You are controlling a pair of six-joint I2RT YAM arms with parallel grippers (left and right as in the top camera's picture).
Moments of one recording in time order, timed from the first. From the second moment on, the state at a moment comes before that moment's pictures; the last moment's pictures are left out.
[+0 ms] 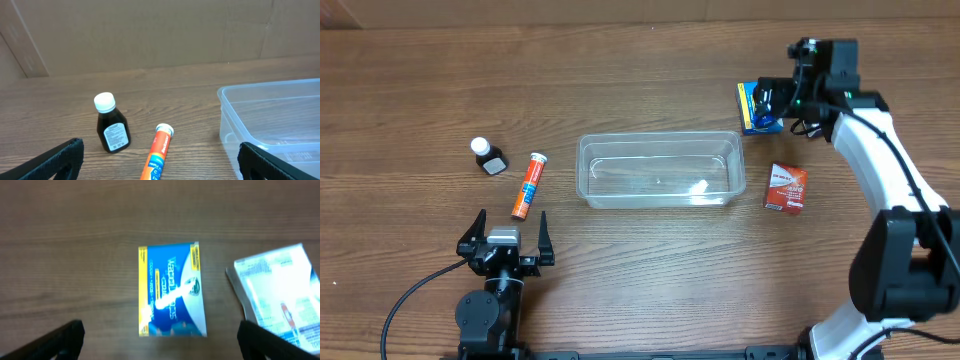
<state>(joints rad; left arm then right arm) -0.02 0.01 0.02 -0.10 -0.01 0.06 0.00 1.85 1.46 -0.56 -0.13 0.04</state>
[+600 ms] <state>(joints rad) -0.02 0.01 0.02 -0.10 -0.01 0.06 0.04 2.18 1.92 -0.88 -0.07 0.02</state>
